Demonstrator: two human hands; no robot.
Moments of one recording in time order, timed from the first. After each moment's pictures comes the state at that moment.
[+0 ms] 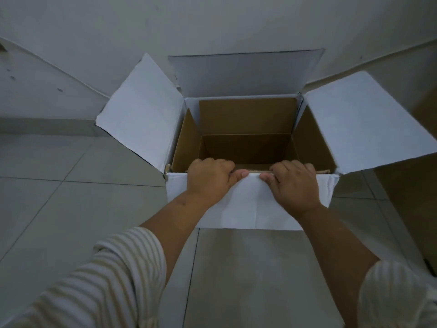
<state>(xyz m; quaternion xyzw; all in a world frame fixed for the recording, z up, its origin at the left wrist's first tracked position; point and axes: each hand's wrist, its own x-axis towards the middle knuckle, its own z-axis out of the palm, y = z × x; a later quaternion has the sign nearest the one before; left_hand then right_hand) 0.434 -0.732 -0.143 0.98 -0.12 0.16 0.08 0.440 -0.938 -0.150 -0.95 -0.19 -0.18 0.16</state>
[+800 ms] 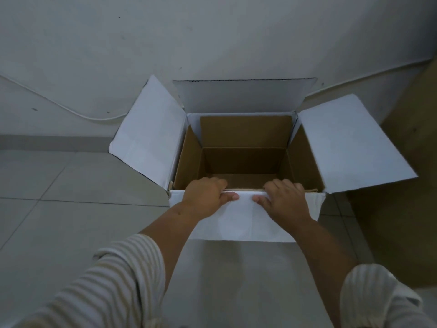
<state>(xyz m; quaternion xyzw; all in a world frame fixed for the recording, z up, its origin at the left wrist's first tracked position) 0.486 -0.801 -0.121 0.99 -0.10 -0.05 0.10 0.488 -1.018 -0.140 -0.97 -0.18 -0.10 0.14</state>
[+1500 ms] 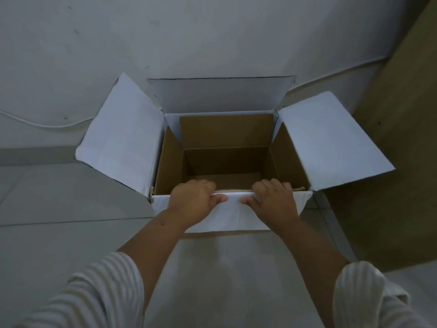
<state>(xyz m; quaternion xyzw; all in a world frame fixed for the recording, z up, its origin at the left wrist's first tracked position) 0.498 -0.812 -0.128 0.98 -0.16 0.04 0.08 0.495 -1.027 -0.146 -0.98 -0.14 -0.13 0.10</state>
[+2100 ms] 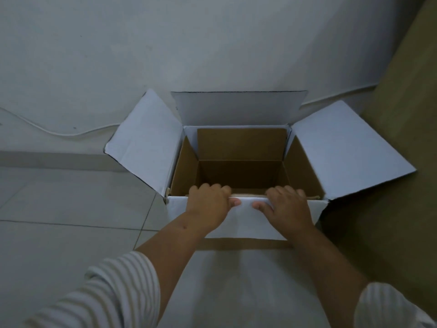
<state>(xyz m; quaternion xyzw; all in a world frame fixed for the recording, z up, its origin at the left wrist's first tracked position) 0.525 -0.934 -0.126 1.00 -0.08 0.04 0.03 0.541 -1.136 -0.147 -0.96 -0.19 -0.18 0.12</state>
